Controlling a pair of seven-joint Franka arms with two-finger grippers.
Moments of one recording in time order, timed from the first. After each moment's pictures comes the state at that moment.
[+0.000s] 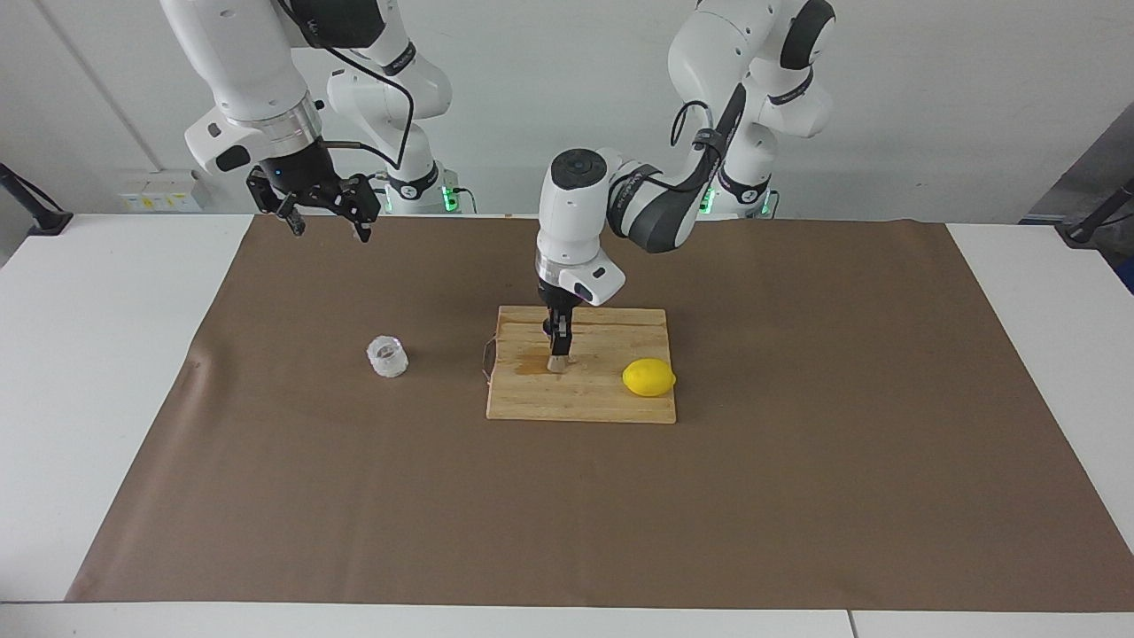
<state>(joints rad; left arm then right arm) -0.70 0.44 -0.09 -1.59 0.03 2.16 -2.35 0.05 -0.03 0.03 -1.60 0.00 1.53 0.21</state>
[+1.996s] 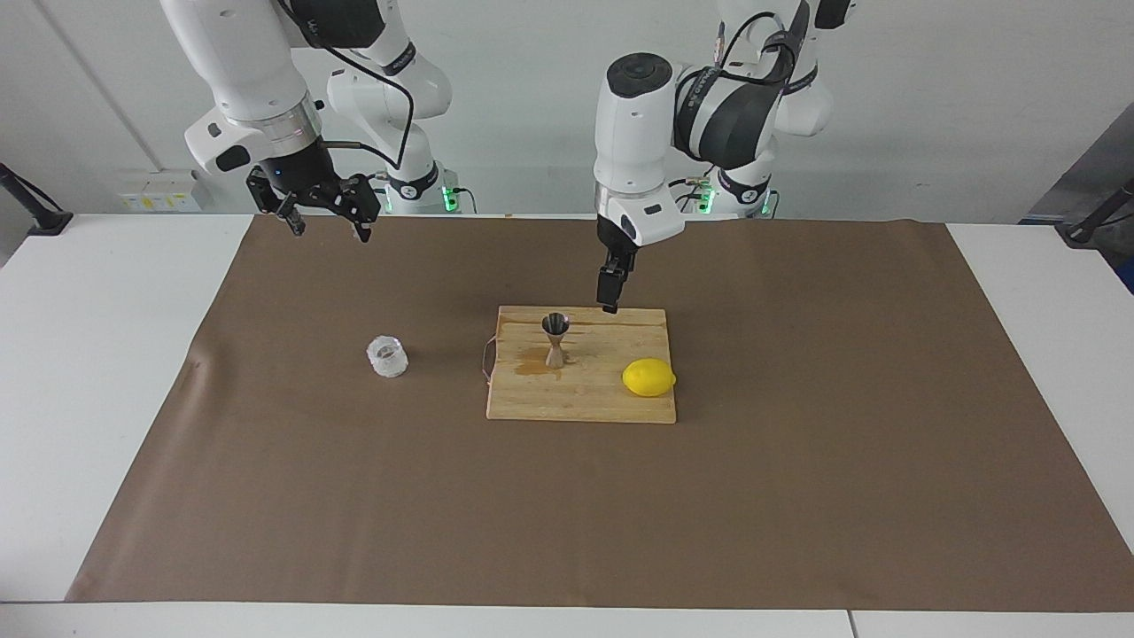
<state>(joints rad) -0.62 0.19 -0.06 -1.59 0.07 1.85 -1.80 0.05 -0.03 0.03 -1.60 0.00 1.53 0.21</state>
